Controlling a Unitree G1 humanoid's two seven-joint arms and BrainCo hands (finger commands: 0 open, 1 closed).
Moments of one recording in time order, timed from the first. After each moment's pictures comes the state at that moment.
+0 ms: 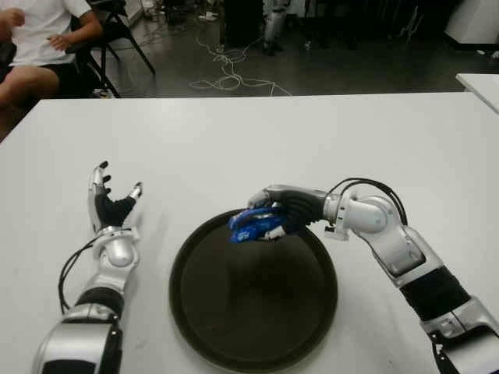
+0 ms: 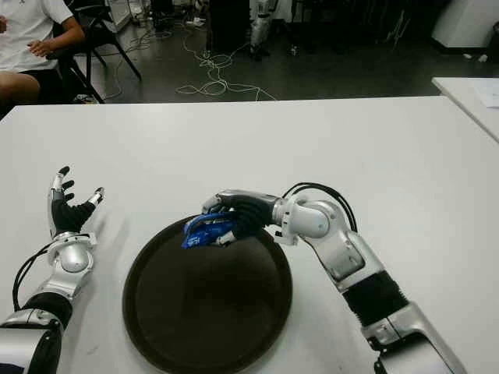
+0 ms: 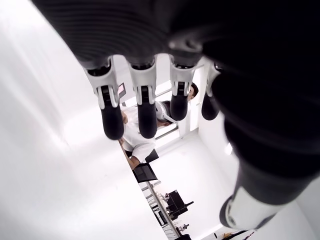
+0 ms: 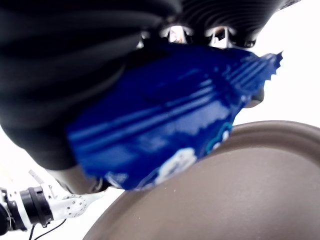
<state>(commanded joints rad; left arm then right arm) -0.50 0.24 0.04 1.19 0.23 -0.56 0.61 -0.44 -0.34 0.41 0.10 -0.27 -0.20 0.70</state>
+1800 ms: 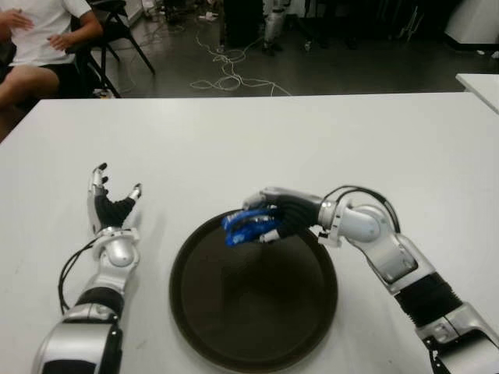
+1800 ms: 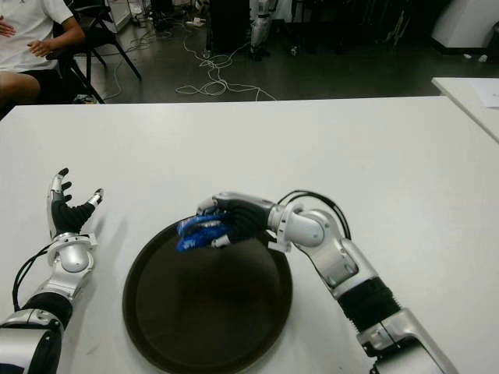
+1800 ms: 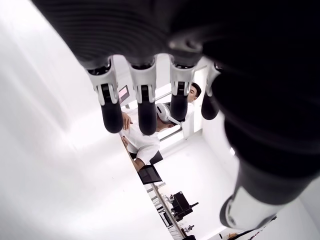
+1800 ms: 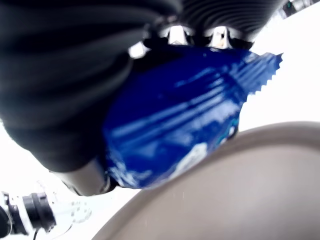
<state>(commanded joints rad) -0.50 0.24 0.03 1.18 0.23 -0.53 0.62 -0.45 -0.31 0.42 0.27 -0.20 -0.33 0.69</state>
